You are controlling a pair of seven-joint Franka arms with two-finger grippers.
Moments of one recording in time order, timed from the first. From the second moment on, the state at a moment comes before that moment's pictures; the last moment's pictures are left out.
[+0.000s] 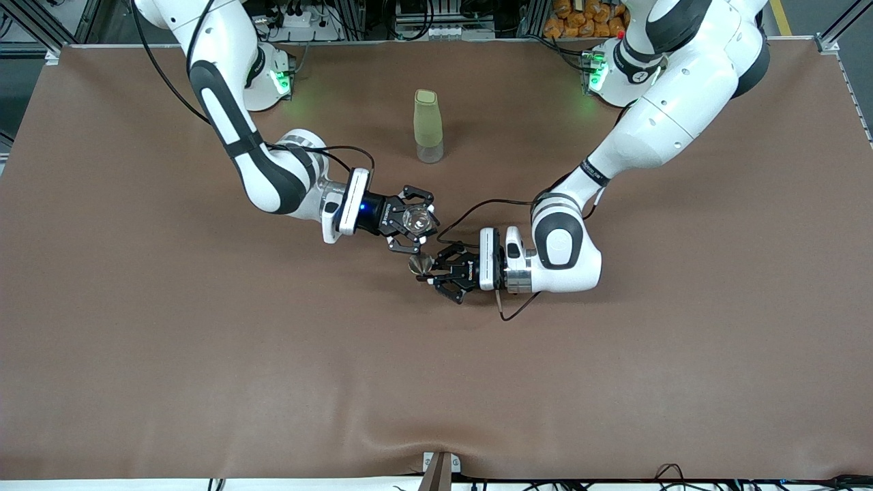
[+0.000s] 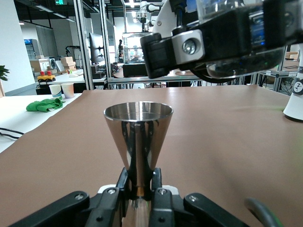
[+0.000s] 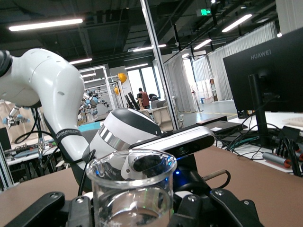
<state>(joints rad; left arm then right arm) -0.10 0.95 -0.57 -1.50 -1.40 2.32 2.39 0.47 0.43 0.10 -2.03 2.26 2.05 -2.43</state>
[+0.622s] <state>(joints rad) -0.10 0.95 -0.57 -1.51 -1.40 2.32 2.39 0.47 0.43 0.10 -2.03 2.27 2.07 -2.25</state>
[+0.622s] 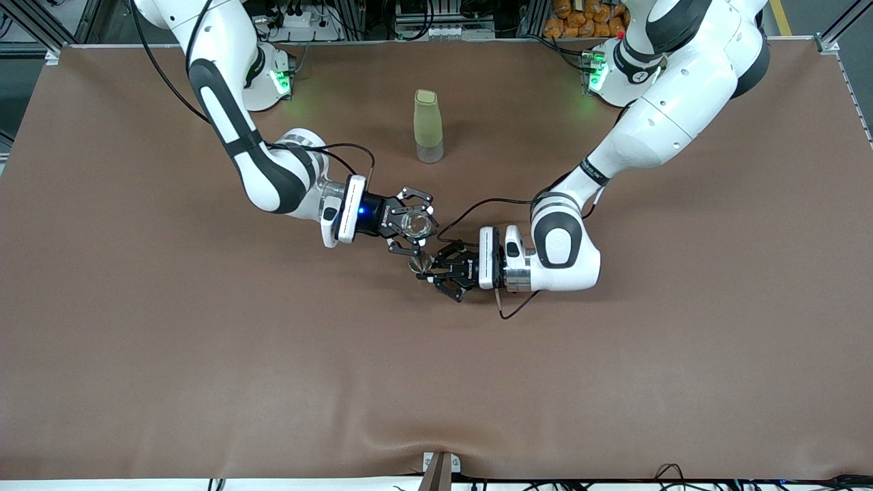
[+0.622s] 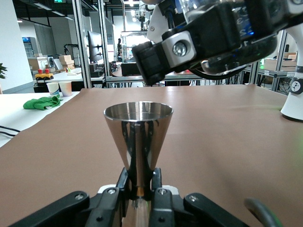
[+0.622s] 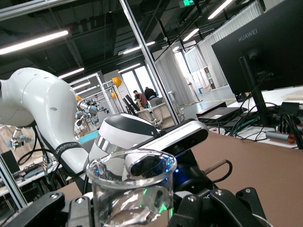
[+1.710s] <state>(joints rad) -0.08 0.95 -0.57 -1.54 -1.40 2.32 2.39 0.47 0.42 0.15 -2.02 2.28 2.11 -1.98</state>
